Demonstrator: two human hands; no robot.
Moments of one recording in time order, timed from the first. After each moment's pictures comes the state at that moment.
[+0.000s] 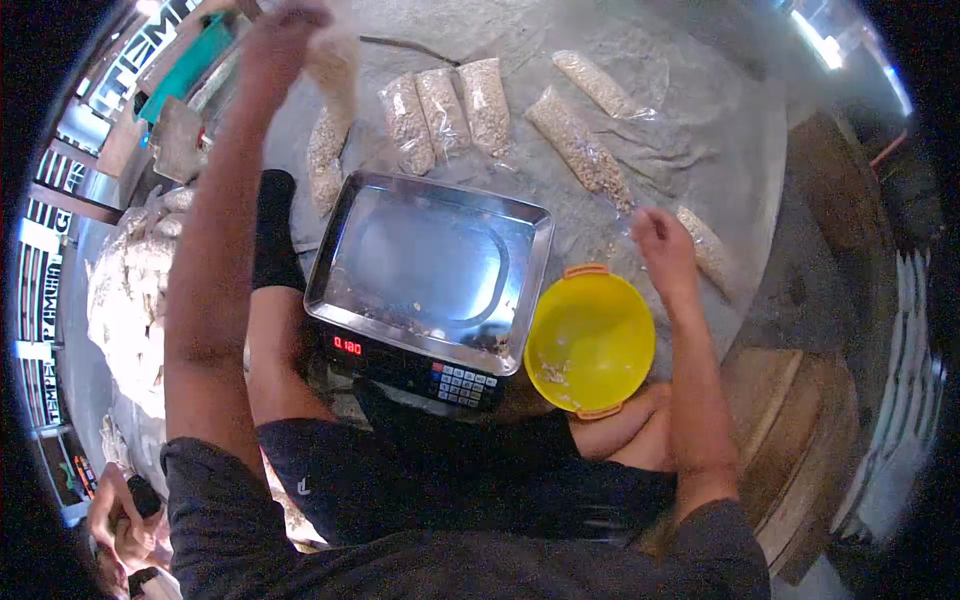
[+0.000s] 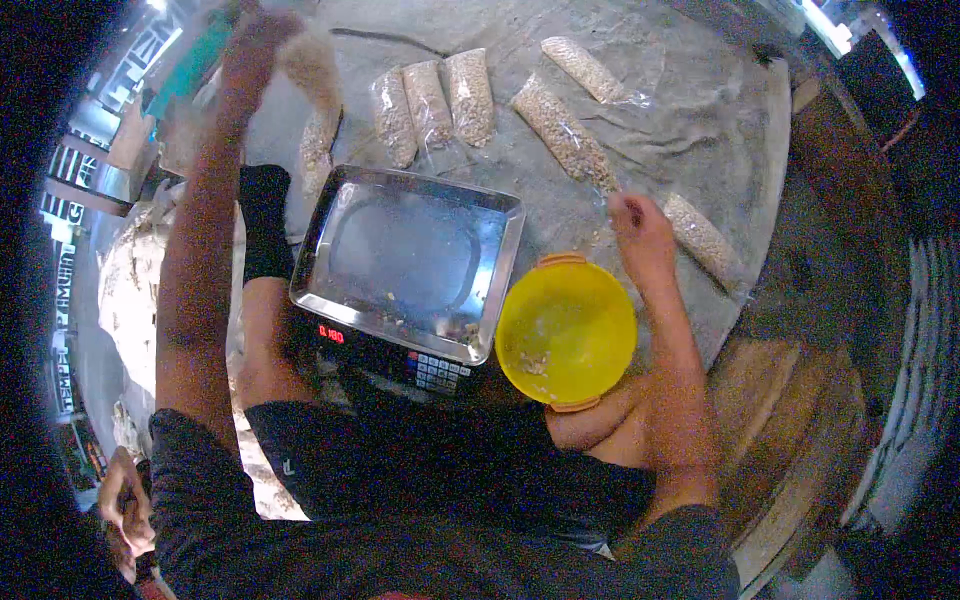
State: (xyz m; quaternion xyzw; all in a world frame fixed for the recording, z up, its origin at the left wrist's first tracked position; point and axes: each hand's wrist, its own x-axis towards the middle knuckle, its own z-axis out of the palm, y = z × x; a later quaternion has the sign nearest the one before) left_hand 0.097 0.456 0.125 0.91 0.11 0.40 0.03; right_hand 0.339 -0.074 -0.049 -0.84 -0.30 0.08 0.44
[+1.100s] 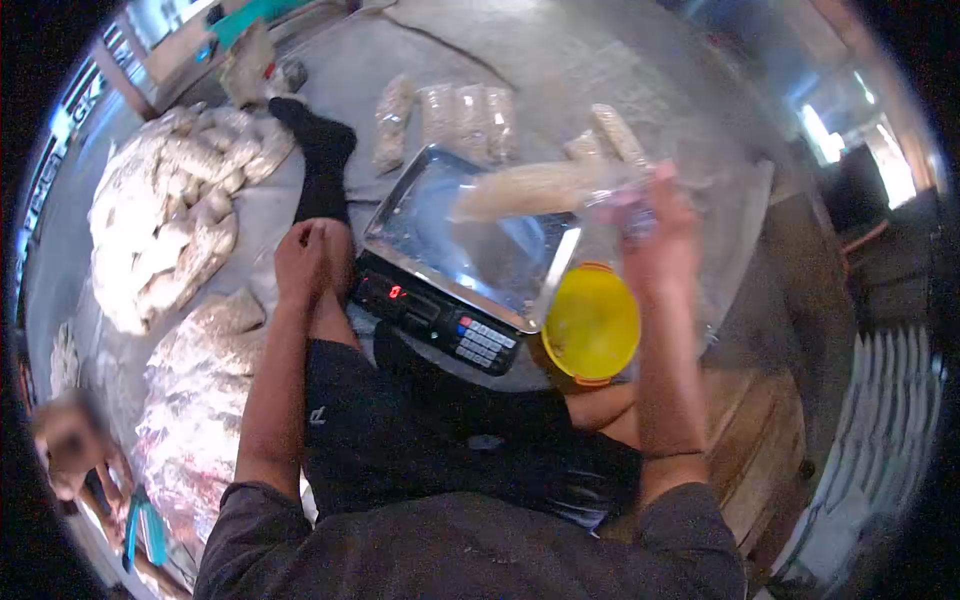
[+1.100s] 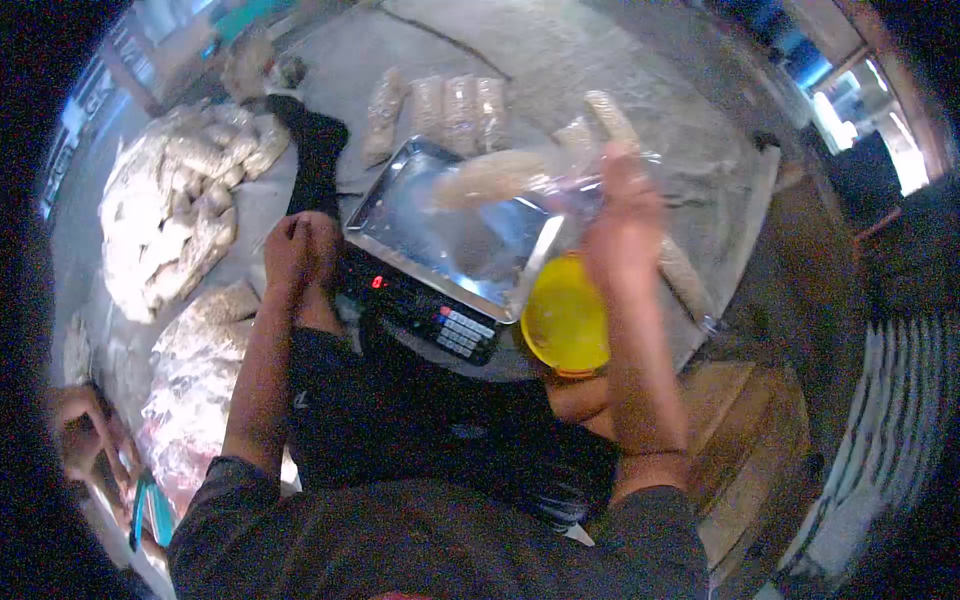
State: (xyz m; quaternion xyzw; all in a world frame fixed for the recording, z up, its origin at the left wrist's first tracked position) left_hand -0.197 0.253 -0.039 0.73 0.56 0.31 0.25; right_hand 0.159 0.004 0.148 -0.63 -0.37 0.14 0.67
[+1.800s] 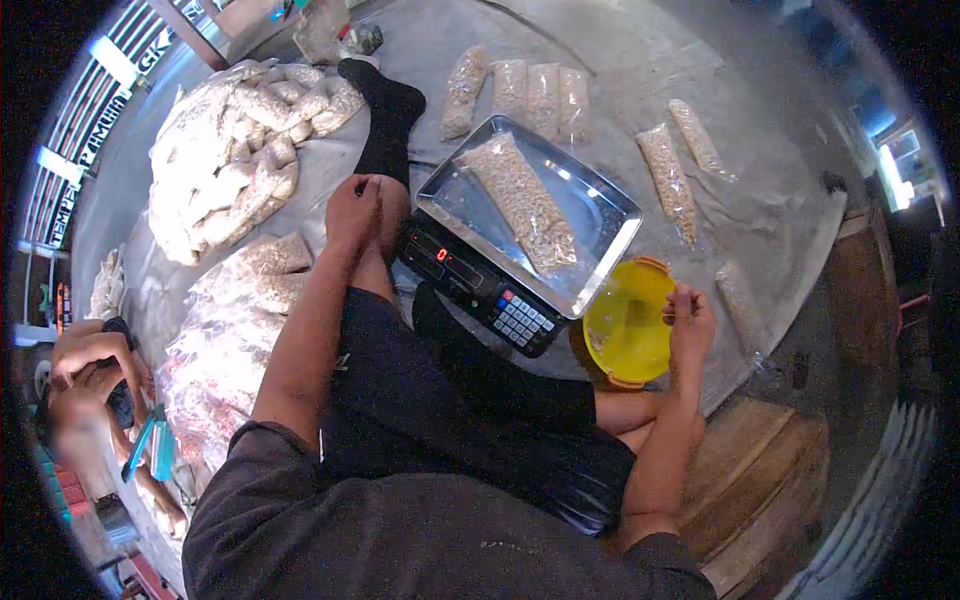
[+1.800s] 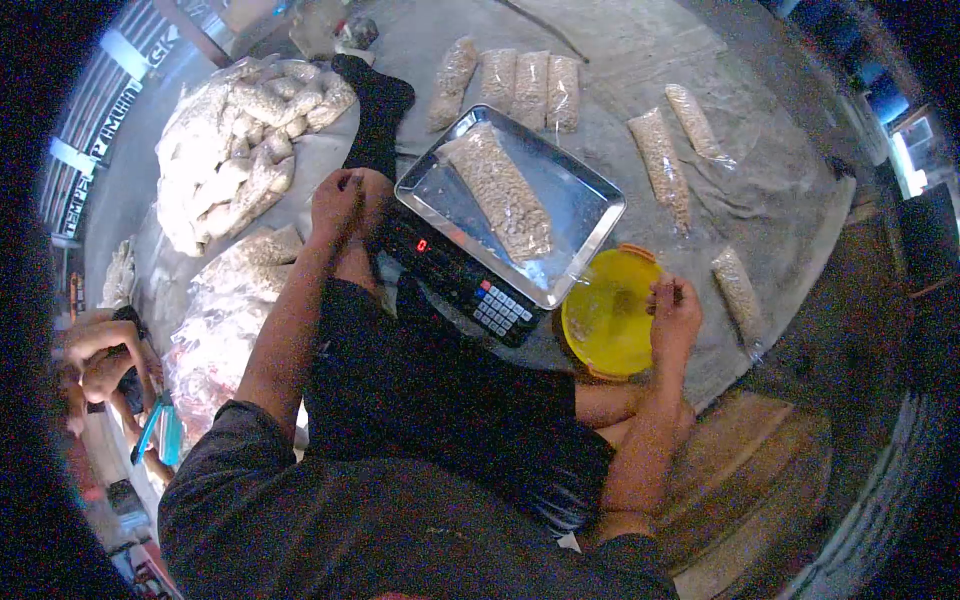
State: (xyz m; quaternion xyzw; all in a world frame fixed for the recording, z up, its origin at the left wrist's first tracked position) left_hand -0.190 0.251 -0.037 0.71 0.62 0.27 0.20; right_hand 0.229 -0.118 -0.030 -0.81 -0.24 0.16 0.51
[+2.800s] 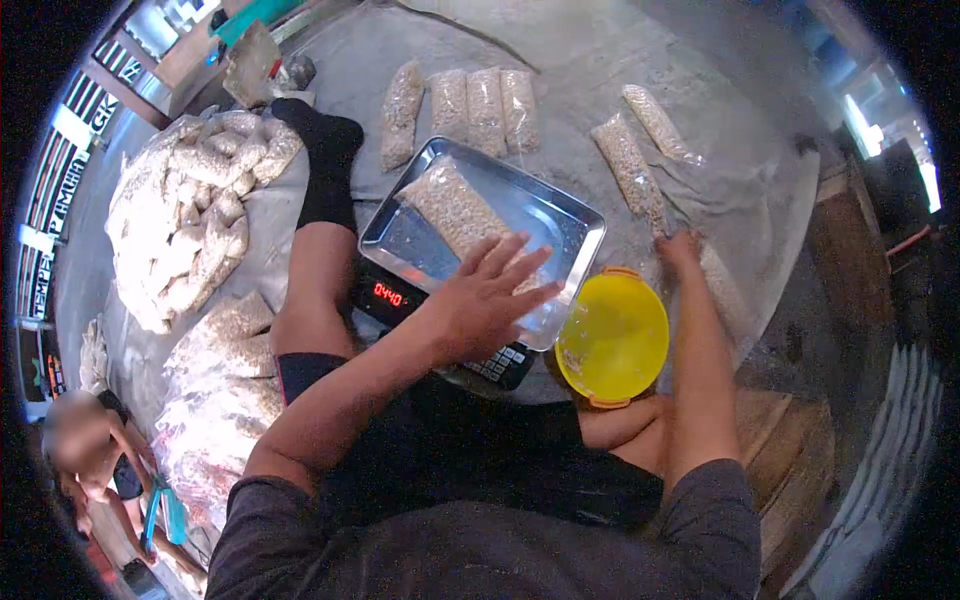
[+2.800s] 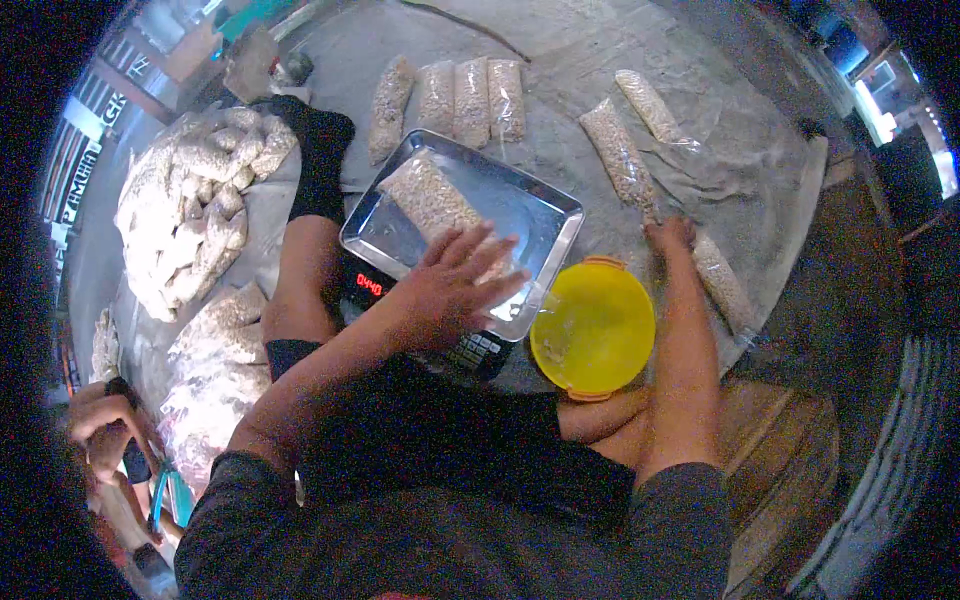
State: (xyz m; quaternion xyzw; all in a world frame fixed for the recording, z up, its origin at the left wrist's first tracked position) left_hand -0.021 0.109 0.038 0.98 0.04 0.15 0.13; right_hand 0.434 -0.018 -0.128 -0.95 -0.29 0.06 -0.03
